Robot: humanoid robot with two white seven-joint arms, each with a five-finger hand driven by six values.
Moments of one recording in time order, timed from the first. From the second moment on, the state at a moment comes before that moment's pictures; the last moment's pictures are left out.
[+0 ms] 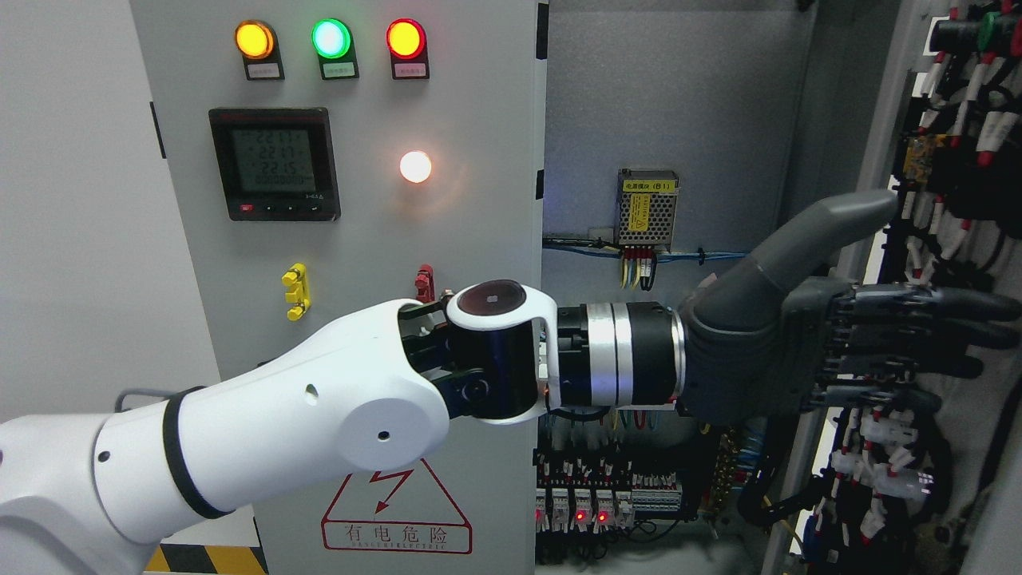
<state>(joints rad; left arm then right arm) -1.67 0.22 -1.28 -1.52 1.61 0.13 -0.33 0.10 0.12 0.00 -0.14 0.04 0.15 0.08</state>
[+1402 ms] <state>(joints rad) -1.63 -0.13 -1.31 -1.32 1.55 0.09 -0.12 0.10 0.12 0.00 -0.14 0.04 0.15 0.08</state>
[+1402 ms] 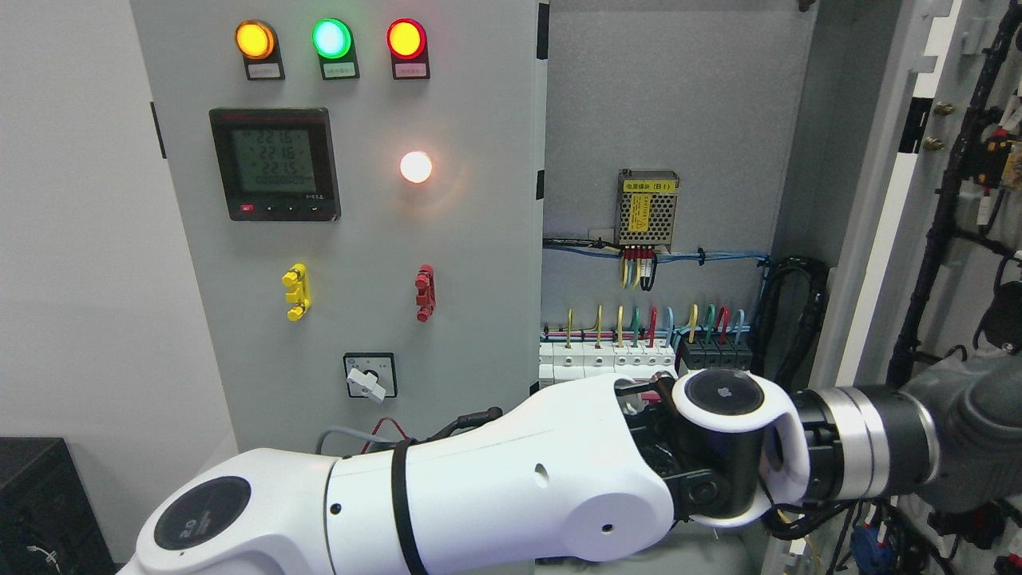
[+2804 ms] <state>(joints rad) -0.98 0.40 -1.15 -1.65 1.15 0.32 -0.27 0.10 0.12 0.00 -0.14 0.04 0.15 0.08</state>
